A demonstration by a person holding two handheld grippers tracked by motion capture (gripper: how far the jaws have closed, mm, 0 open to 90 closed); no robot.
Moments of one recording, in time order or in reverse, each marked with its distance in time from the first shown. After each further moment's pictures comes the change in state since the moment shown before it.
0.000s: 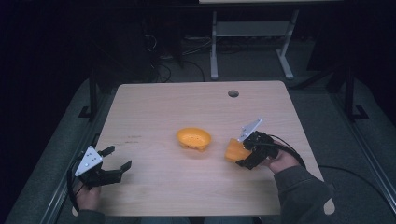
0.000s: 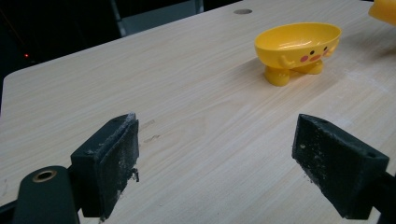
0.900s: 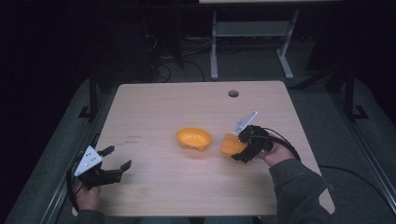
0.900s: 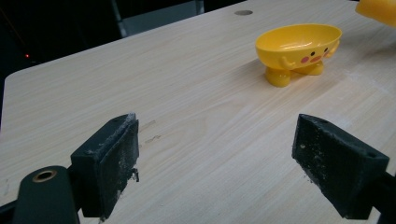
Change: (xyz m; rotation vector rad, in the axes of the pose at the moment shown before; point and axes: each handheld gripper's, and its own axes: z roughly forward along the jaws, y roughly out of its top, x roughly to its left) left arm 0.001 0.000 0.000 -0.005 0.001 0.002; right arm -0.011 0.019 0.001 -0.015 0.017 -0.009
